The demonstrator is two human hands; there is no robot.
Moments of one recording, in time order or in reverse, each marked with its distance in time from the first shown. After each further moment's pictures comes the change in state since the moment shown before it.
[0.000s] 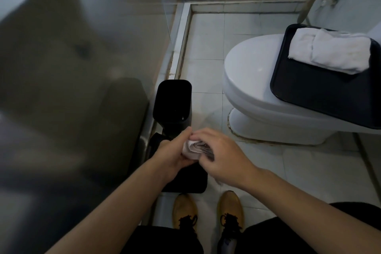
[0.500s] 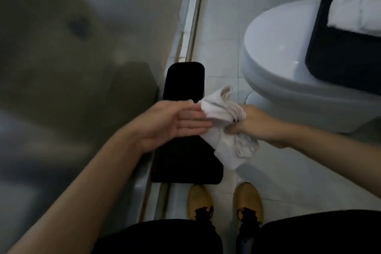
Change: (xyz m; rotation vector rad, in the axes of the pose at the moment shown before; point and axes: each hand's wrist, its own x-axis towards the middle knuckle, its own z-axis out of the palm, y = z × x) left_hand 0.003 0.060 -0.025 0.182 -0.309 0.056; right_hand 0.046 0.072 -0.011 0.438 -0.213 0.419
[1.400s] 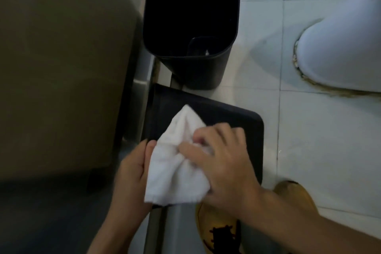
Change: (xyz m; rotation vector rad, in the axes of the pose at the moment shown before) left_hand 0.110 -0.230 -0.157 0.657 0.606 0.220; right_hand 0.108 0.174 0.198 -0.716 0.301 -0.527
